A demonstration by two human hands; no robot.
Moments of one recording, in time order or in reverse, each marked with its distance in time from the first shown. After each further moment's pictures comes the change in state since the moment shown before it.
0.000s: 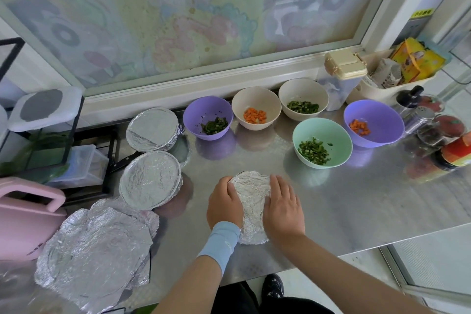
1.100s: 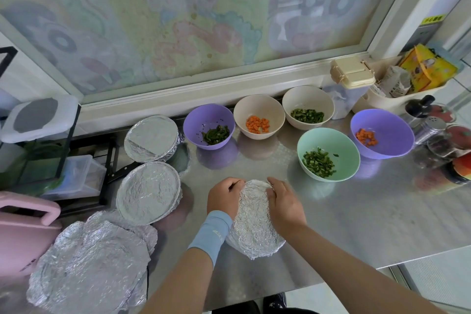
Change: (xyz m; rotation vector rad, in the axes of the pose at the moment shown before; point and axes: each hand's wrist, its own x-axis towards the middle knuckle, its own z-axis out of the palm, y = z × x) left_hand 0.052 0.021 -0.012 -0.131 -0.217 0.083; right_hand 0.056 0.010 0.004 0.314 -0.118 0.059
